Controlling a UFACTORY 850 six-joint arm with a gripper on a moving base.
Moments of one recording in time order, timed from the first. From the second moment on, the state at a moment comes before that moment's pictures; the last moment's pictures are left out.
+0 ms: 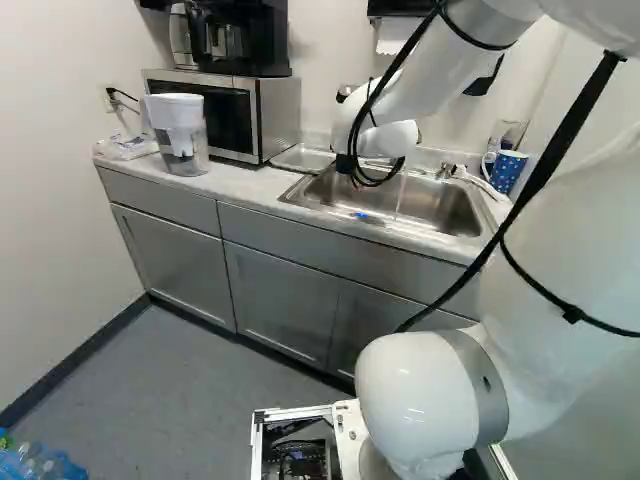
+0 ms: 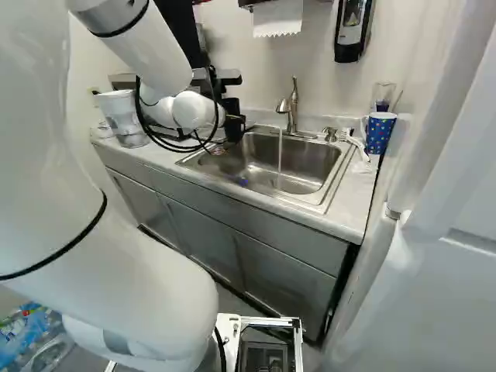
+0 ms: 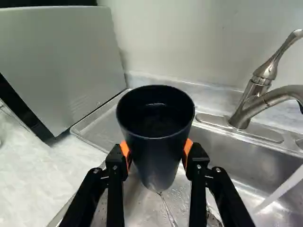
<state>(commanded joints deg) -0.7 6.3 -41.0 1.5 23.8 0.0</state>
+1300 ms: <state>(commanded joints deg) -0.3 9.4 -46.0 1.5 18.4 3.3</state>
